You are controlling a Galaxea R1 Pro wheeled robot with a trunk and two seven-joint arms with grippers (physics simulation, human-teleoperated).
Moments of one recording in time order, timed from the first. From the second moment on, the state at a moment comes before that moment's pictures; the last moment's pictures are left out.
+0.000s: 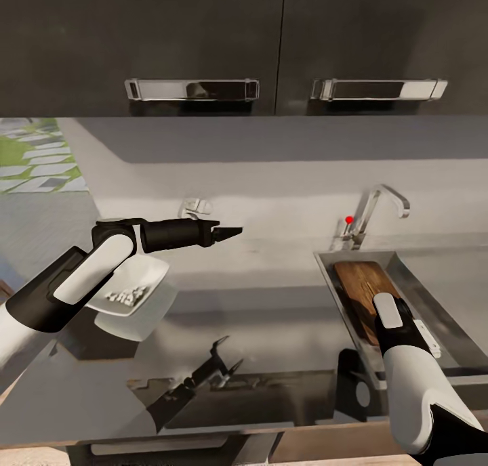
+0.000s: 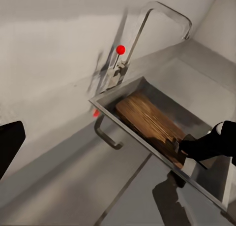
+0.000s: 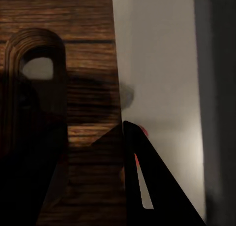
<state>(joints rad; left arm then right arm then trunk) -1.09 0.42 -0.70 -1.56 1.19 0.70 -0.06 -0.87 -0.03 -0.55 -0.72 -0.65 0.16 -1.03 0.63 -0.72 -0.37</state>
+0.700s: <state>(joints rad) -1.09 0.42 -0.70 -1.56 1.19 0.70 -0.06 -0.87 -0.03 -0.55 -0.72 -0.65 0.16 -1.03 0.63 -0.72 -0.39</state>
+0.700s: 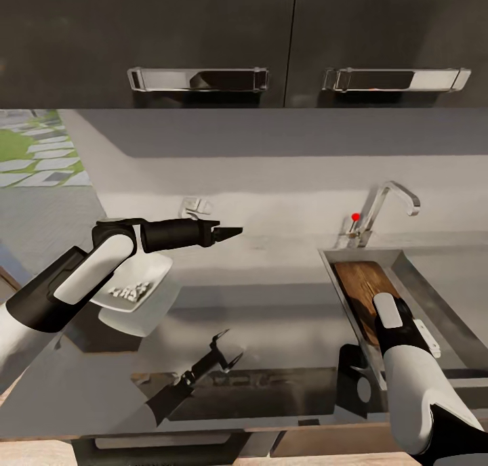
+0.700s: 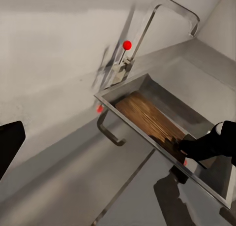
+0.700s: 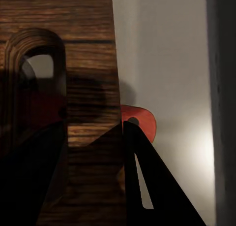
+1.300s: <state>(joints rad) -1.09 0.40 -0.70 -1.56 1.19 0.70 -0.06 -0.87 -0.03 -0.55 -0.72 -0.65 0.16 -1.03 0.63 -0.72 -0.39</state>
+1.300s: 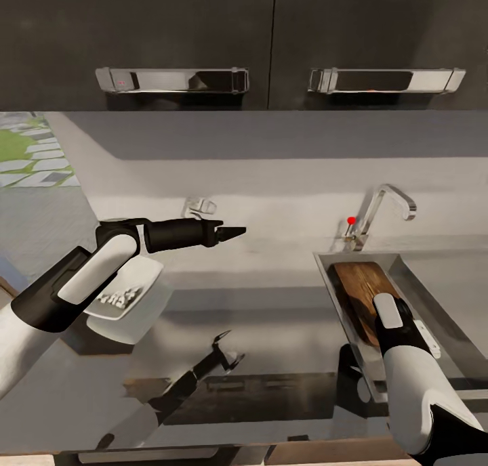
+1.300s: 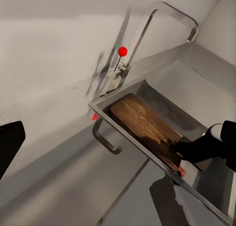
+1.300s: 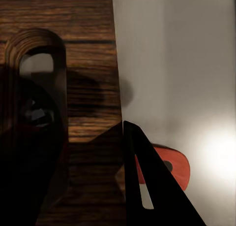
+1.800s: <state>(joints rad) -1.09 0.40 -0.70 -1.56 1.19 0.70 -0.06 -0.87 -0.03 -0.55 -0.72 -0.65 0.16 -1.03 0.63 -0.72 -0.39</state>
